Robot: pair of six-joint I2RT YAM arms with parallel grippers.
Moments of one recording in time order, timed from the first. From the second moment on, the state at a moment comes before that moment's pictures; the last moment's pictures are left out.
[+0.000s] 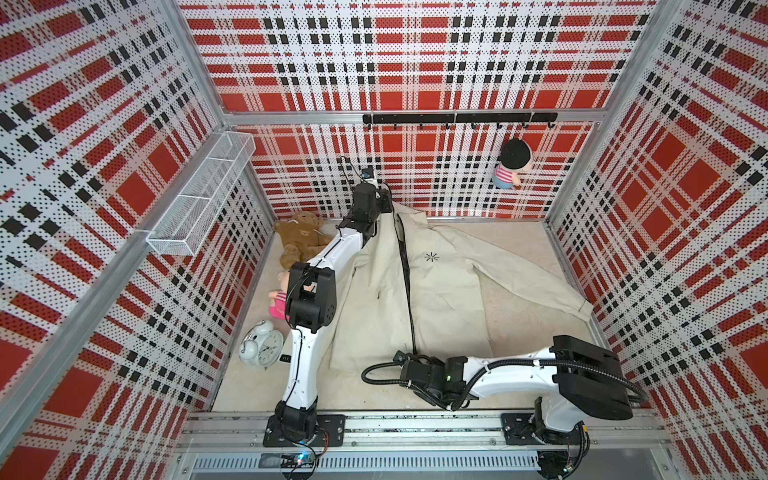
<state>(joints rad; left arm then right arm) -0.29 2.28 1.99 0.11 -0.04 -0.29 1.36 1.62 0.84 -0.49 0.35 0.28</state>
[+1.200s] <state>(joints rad) -0.29 1.59 1.26 0.35 -0.06 -0.17 1.03 1.23 0.85 -0.51 0.29 0.62</state>
